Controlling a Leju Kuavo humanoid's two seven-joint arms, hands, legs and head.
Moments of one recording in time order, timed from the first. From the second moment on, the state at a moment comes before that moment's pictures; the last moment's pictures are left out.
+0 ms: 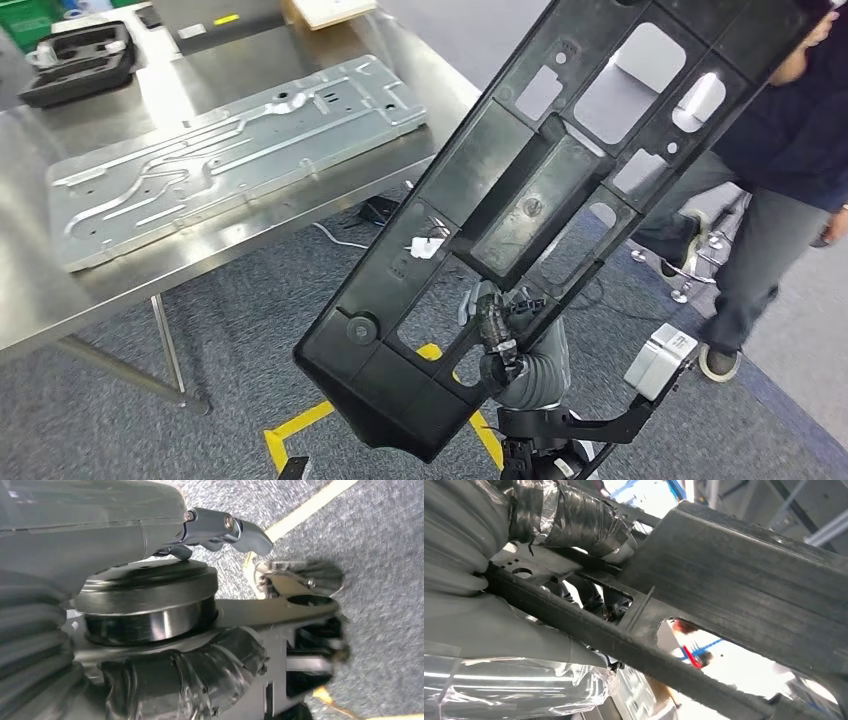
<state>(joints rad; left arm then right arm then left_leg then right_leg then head) -0.11 0.00 -0.93 -0.19 1.07 0.54 -0.13 -0.17 -0.04 0.73 -1.79 -0.43 -0.69 -0.48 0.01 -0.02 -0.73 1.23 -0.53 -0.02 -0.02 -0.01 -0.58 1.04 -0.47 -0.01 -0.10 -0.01</state>
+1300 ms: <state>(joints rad) -0.11 0.00 -0.93 -0.19 1.09 0.56 -0.21 -0.15 -0.05 0.73 -1.81 -0.57 -0.62 -0.55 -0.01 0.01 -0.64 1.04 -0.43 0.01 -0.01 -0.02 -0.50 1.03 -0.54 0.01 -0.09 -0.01</state>
